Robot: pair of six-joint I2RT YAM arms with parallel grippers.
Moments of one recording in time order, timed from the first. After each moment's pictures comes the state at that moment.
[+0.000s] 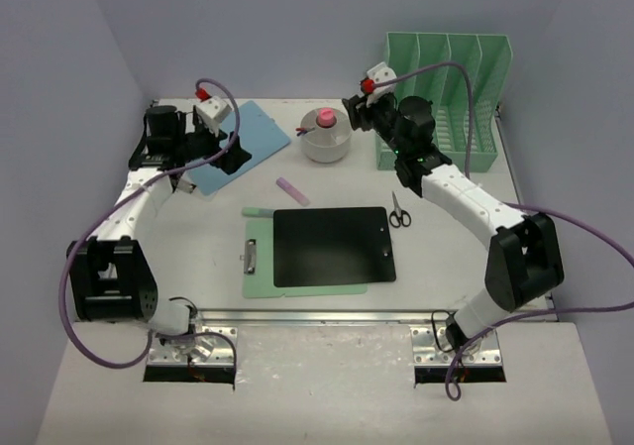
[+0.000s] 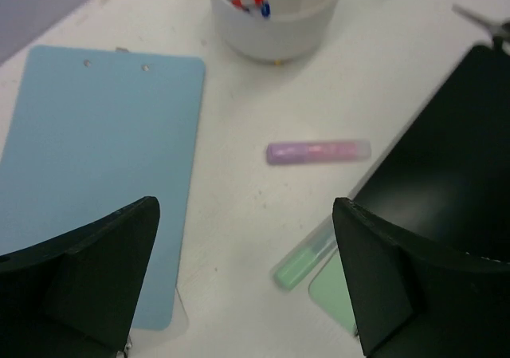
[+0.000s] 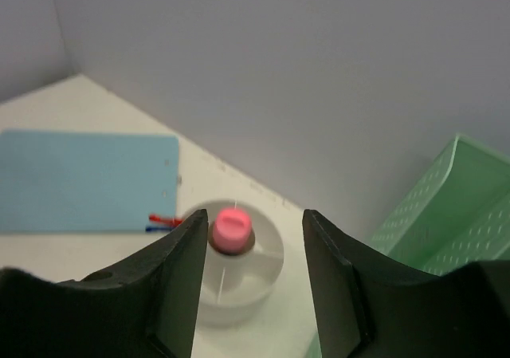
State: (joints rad) left arm 0.08 1.41 1.10 -0.13 0.72 0.28; right arm 0.44 1.60 1.18 0.54 -0.09 -0.22
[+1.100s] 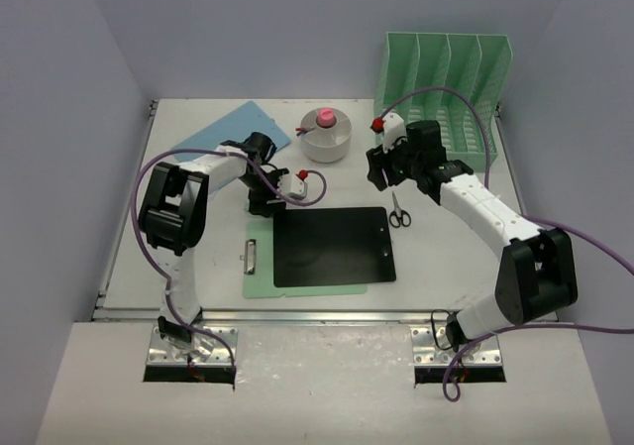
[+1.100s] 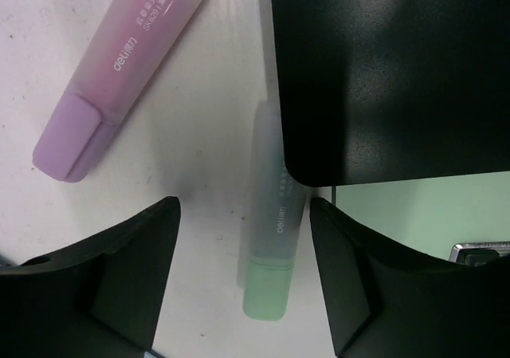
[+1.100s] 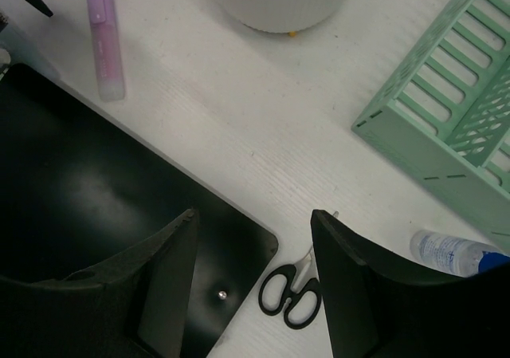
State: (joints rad) left arm -0.27 2.01 1.39 -0.76 0.36 1.28; right arm 0.31 1.49 1.06 -0.21 -0.23 -0.21
